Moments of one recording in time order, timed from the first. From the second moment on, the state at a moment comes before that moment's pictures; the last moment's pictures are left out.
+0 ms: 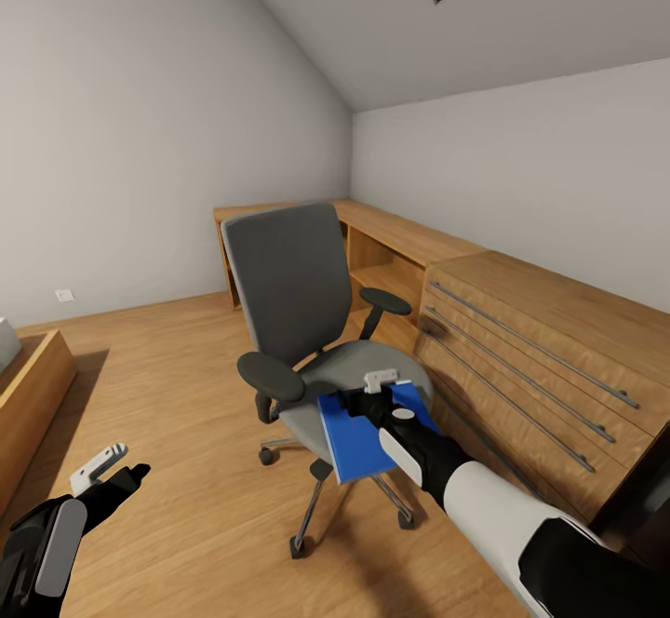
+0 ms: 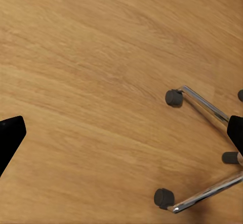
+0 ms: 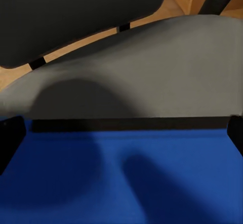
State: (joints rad) left arm -0.34 0.10 0.49 -1.19 0.47 0.68 0.19; right arm -0.89 0.10 0.70 -0.45 -0.58 0.03 -0.08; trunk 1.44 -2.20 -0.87
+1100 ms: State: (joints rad) left arm -0.34 0.10 0.49 -1.19 0.47 0.68 0.19; right arm -0.69 -0.01 0.71 -1.02 -0.60 0.30 -0.36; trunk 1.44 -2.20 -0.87
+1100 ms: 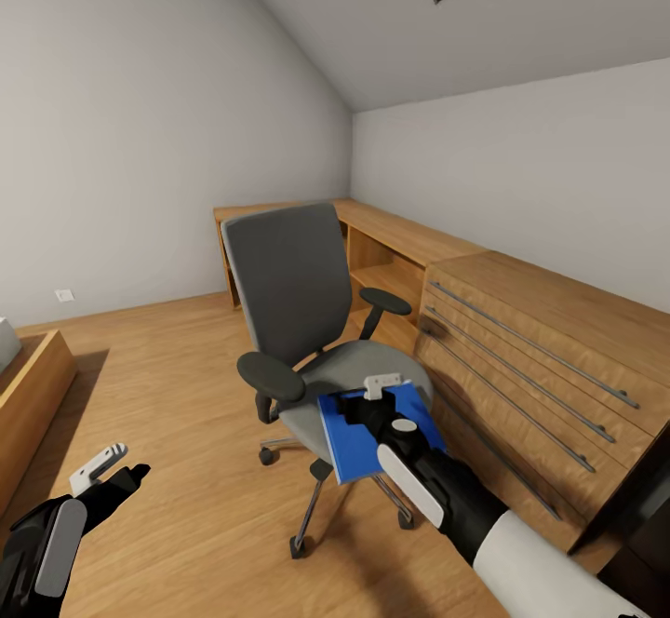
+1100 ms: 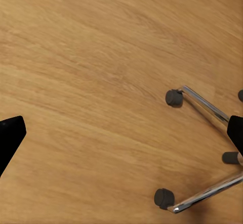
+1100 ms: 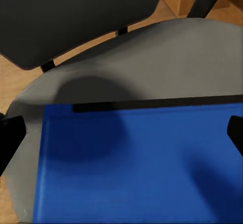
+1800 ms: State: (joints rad) left arm -0.34 0.10 0.49 -1.19 0.47 0.68 0.19; right arm -0.66 -0.01 0.70 -1.08 -0.62 0.30 -0.38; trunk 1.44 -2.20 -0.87
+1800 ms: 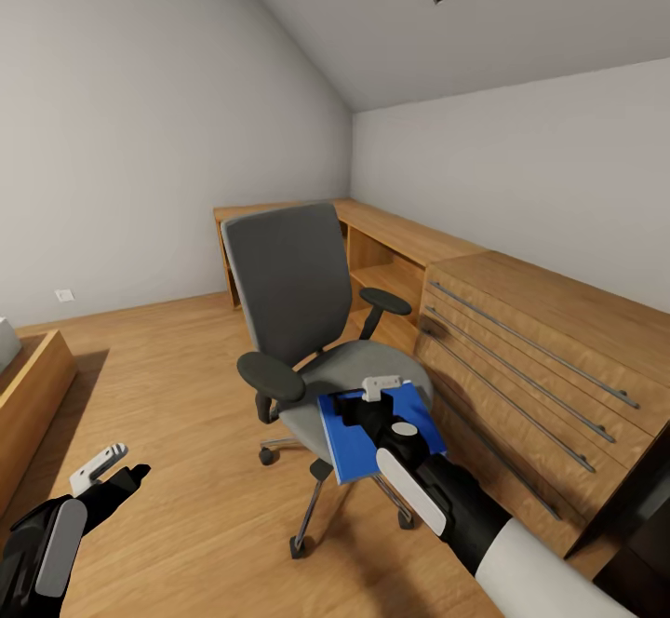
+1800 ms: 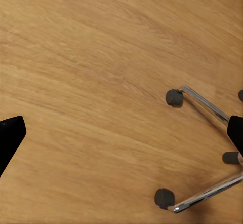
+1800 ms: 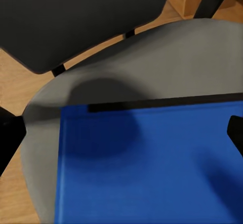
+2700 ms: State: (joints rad) left arm -0.34 0.10 0.49 -1.19 0.45 0.68 0.18; right arm -0.66 -0.01 0.70 -1.09 -0.64 0.30 -0.38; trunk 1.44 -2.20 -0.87
